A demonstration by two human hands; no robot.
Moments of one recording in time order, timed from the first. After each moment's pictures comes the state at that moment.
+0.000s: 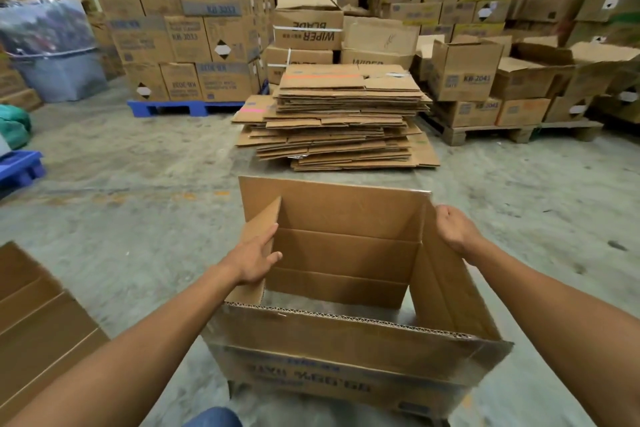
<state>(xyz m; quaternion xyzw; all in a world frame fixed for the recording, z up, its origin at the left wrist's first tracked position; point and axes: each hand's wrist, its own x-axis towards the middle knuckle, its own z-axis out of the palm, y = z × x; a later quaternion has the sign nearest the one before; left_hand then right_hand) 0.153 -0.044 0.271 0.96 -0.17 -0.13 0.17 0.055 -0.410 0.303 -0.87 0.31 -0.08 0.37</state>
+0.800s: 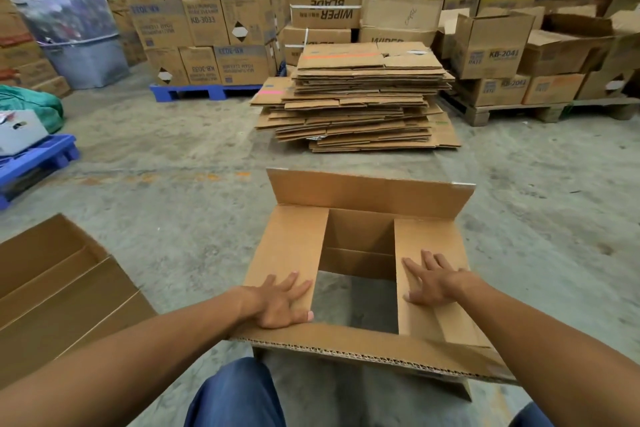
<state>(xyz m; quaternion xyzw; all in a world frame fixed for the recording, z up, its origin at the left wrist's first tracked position) 0.059 -0.020 0.243 0.89 -0.28 -0.35 -0.09 0.010 -0.343 0.205 -0.95 0.13 0.28 0.00</state>
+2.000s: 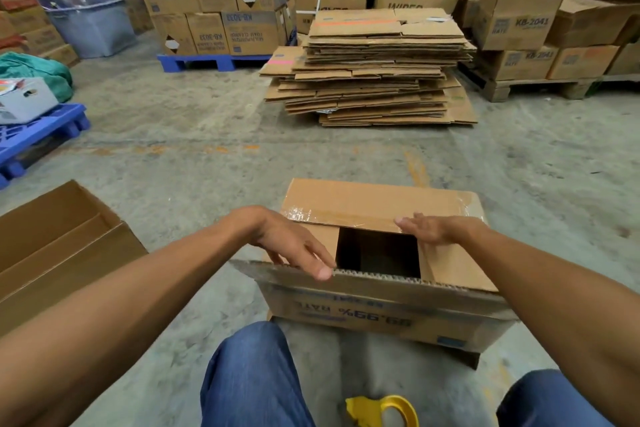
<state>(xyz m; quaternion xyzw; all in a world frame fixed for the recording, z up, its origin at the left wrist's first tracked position) 0.072 -0.029 0.329 0.79 -0.29 -0.54 0.09 0.053 -0.335 0.239 -0.93 0.12 0.30 0.15</state>
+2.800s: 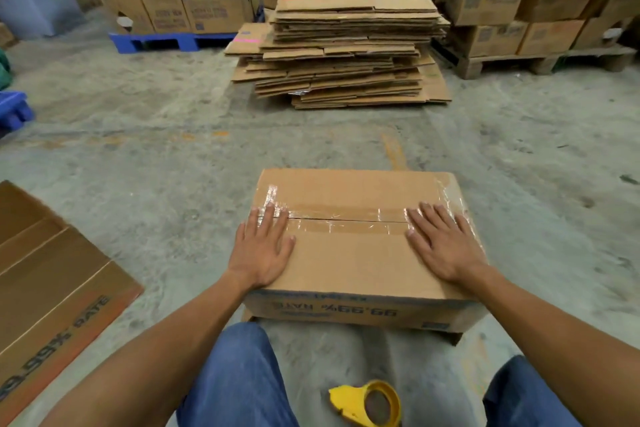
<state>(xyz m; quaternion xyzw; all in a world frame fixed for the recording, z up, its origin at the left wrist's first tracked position) 0.099 -0.026 0.153 0.98 -0.21 -0.05 0.06 -0.021 -0.372 0.172 -0.99 0.10 0.03 0.05</state>
